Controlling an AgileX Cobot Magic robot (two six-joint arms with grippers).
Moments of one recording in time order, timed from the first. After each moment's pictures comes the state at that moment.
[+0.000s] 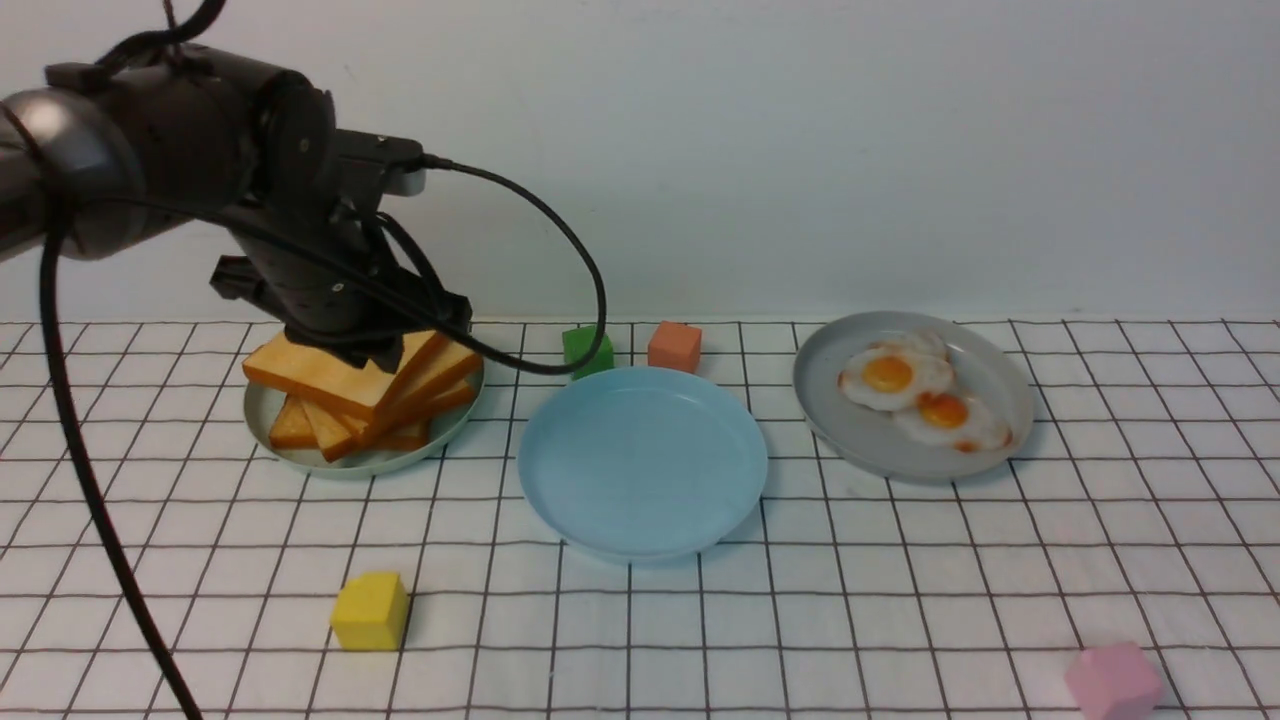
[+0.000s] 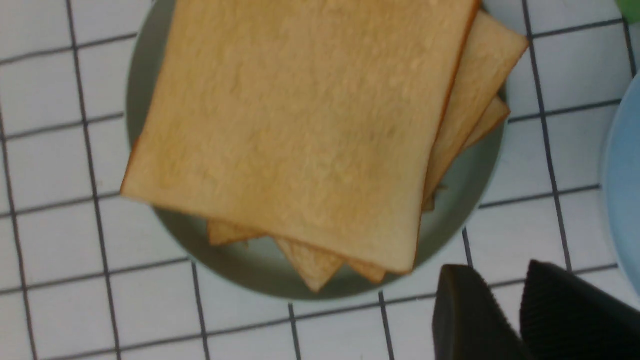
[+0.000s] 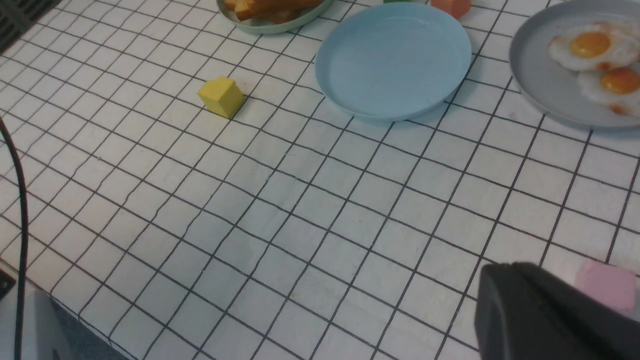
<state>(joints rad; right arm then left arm) 0.29 0.54 -0.87 0.38 1.05 -0.21 -0.26 1.90 -1.56 0.14 0.79 -0.14</state>
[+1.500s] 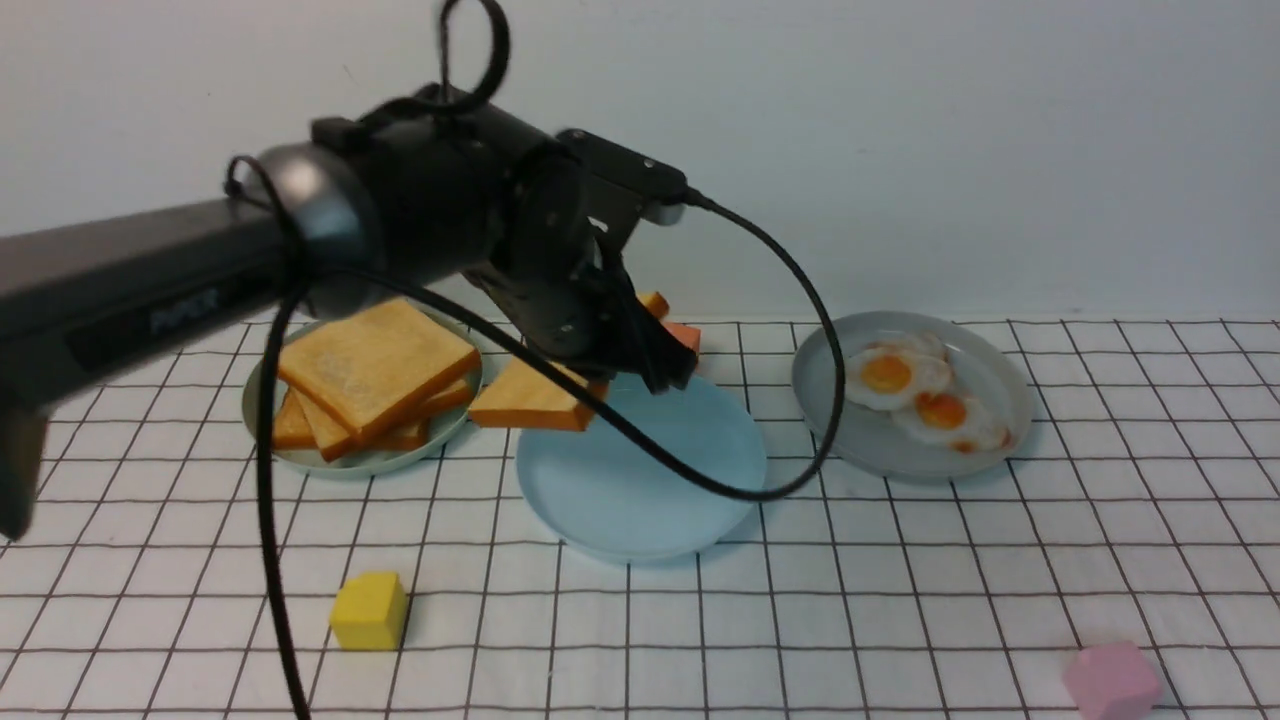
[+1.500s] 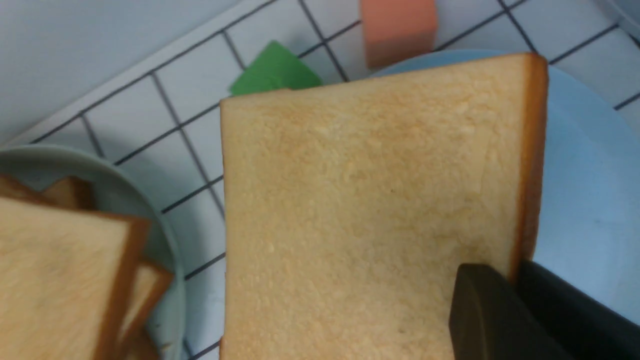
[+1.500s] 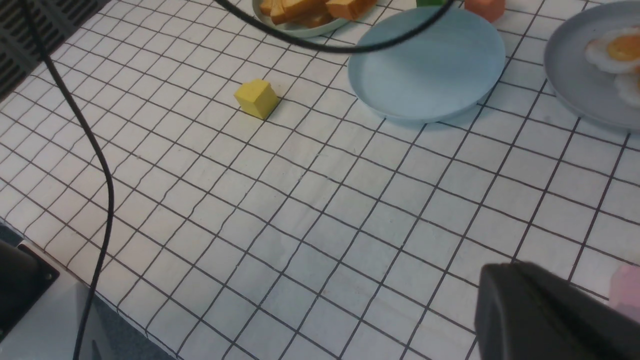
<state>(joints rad) 0.30 0.51 -0.87 0.43 1.07 -0.21 -0.57 1.96 -1.61 0.17 0.66 -0.10</state>
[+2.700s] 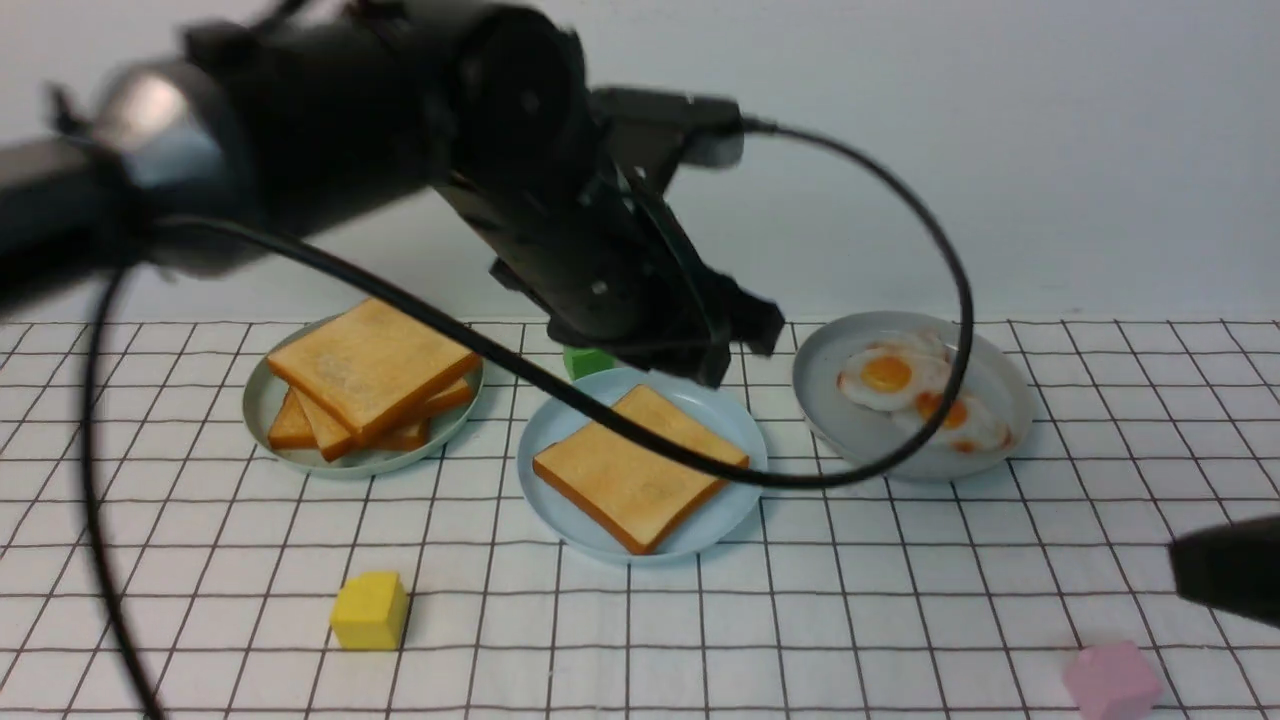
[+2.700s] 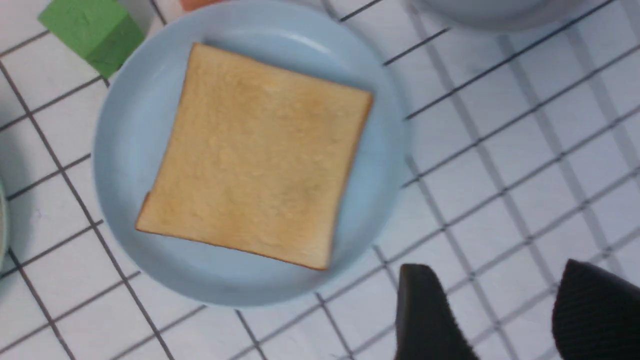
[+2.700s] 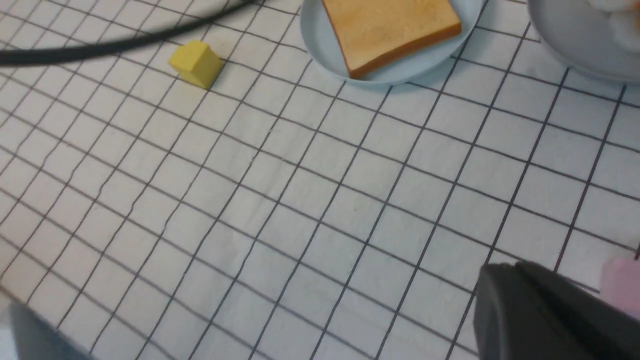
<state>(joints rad) 0.30 0.84 -0.87 0.40 0.92 -0.21 -0.63 1.69 -1.61 -0.12 0.88 -0.10</state>
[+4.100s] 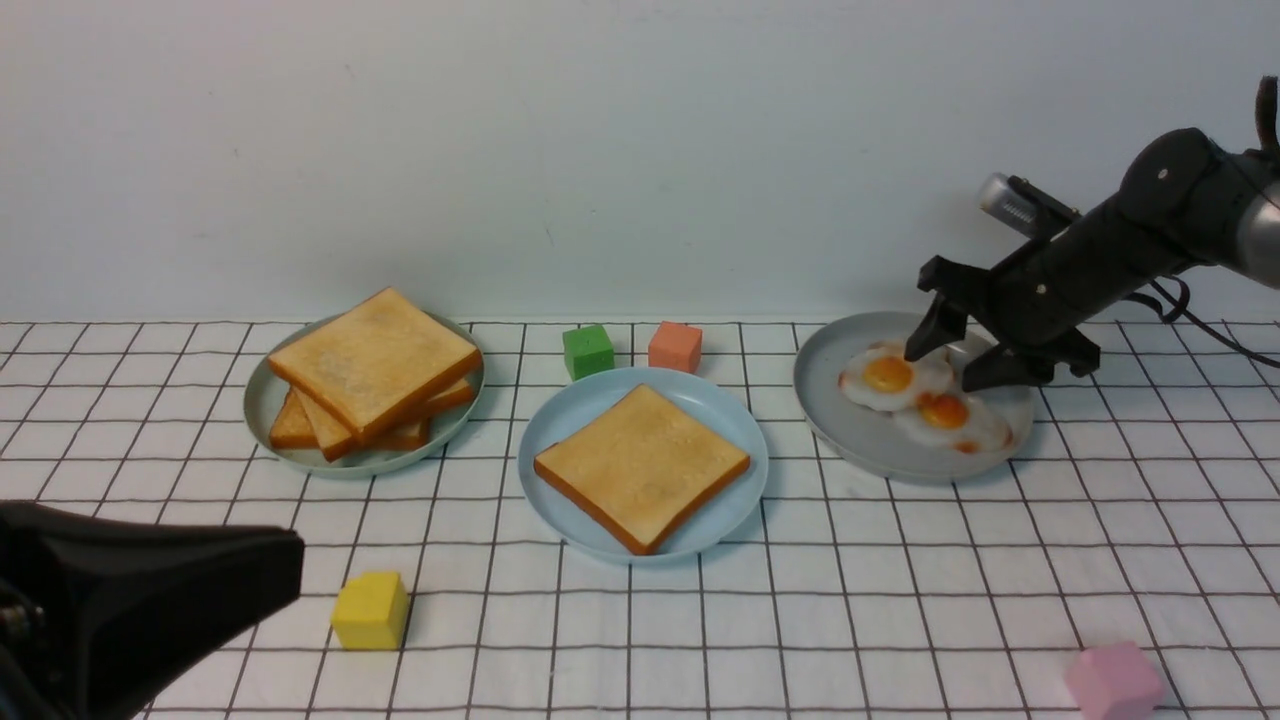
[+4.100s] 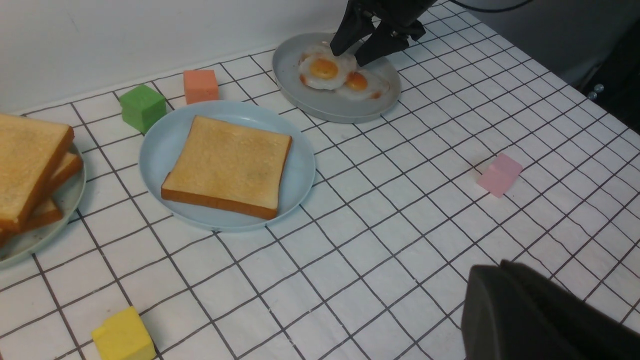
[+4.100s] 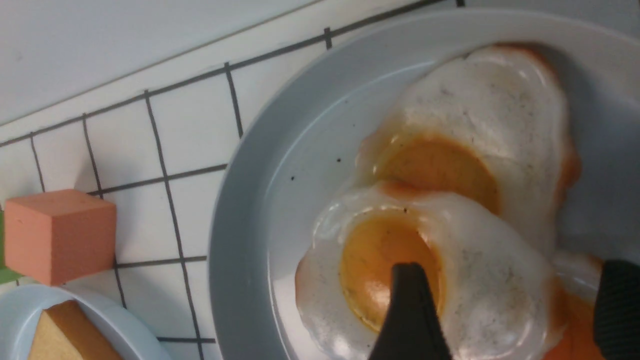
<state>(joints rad) -0.02 2.31 -1.90 0.55 0.86 -0.02 -0.63 0.60 -0.72 -0.20 0.58 -0.01</state>
